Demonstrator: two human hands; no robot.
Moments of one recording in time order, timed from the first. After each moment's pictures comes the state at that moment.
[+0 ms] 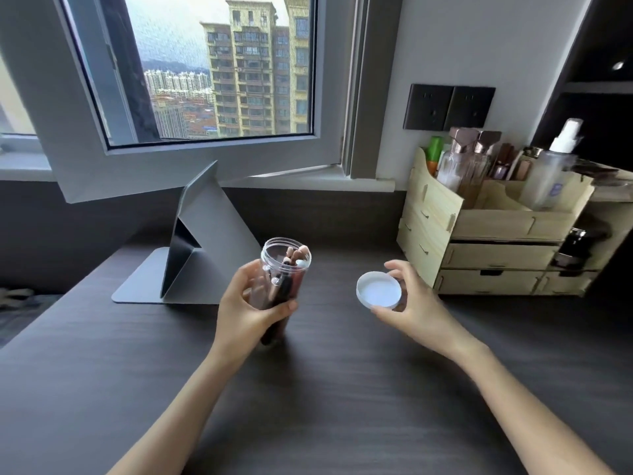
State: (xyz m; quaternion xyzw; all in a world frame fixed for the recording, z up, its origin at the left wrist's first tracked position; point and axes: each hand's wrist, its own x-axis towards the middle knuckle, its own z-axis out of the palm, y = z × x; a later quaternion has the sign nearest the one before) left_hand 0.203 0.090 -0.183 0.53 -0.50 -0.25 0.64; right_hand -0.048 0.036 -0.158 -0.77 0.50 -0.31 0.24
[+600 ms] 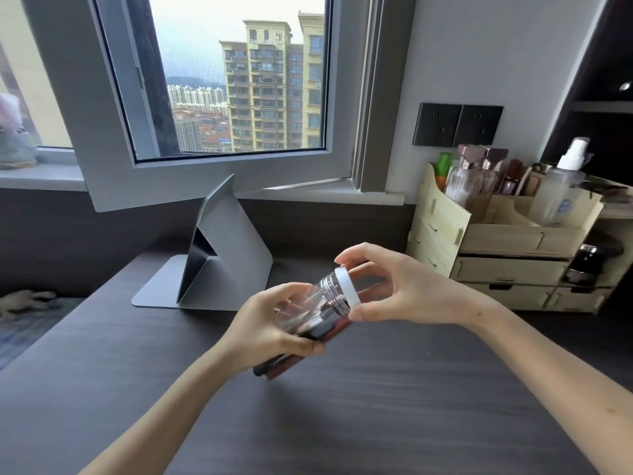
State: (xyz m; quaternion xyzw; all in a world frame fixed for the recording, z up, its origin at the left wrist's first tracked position) left_hand 0.202 0.121 -0.135 0.54 -0.67 -0.27 0.43; right_hand -0.015 0.068 -0.064 -0.87 0.29 -0.20 0.34
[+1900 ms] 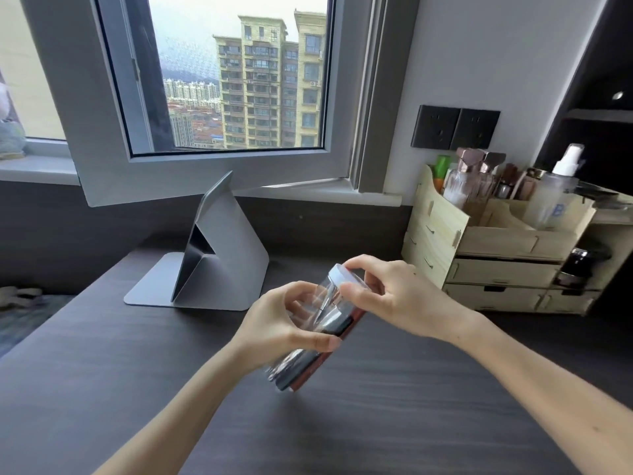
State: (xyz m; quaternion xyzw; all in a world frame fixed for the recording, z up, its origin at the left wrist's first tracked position) left_hand 0.190 0.117 -0.136 0.53 -0.66 -0.29 0.44; right_hand -0.004 0.070 -0.077 -0.89 0.39 -0.21 0.15
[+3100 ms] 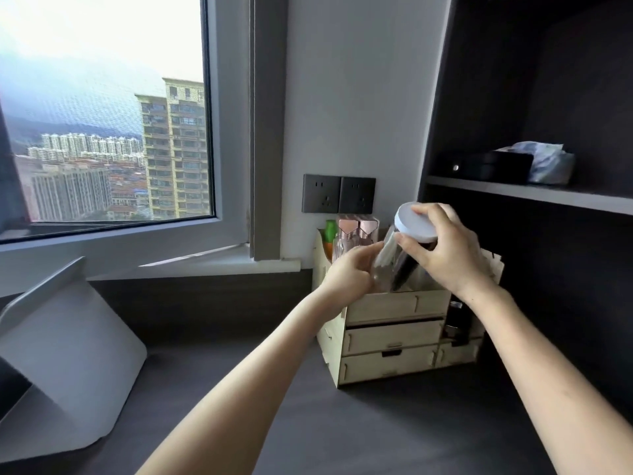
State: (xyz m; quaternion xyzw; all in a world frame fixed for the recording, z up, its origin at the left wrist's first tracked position) left_hand -0.033 -0.041 -0.014 0.38 -0.73 -0.38 0.42; right_hand -0.195 -0.035 0.015 -0.71 0.53 -0.45 -0.14
